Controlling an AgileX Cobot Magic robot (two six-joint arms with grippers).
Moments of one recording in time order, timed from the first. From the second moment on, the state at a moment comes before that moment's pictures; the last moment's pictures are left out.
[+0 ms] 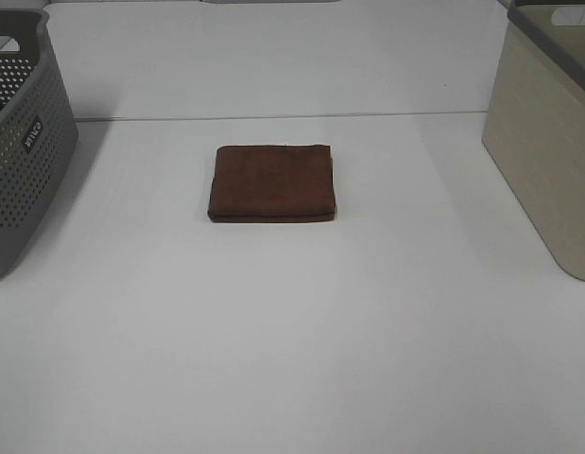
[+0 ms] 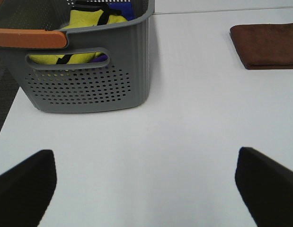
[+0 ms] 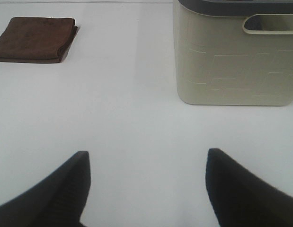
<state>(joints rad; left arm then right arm) 0.02 -0.01 -0.50 -0.01 1.06 0.01 0.05 -0.01 -0.50 0.02 1.07 -0.06</state>
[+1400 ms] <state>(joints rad) 0.02 -0.01 -0.50 -0.01 1.06 0.01 0.05 -0.01 -0.50 0.02 1.07 -0.06</state>
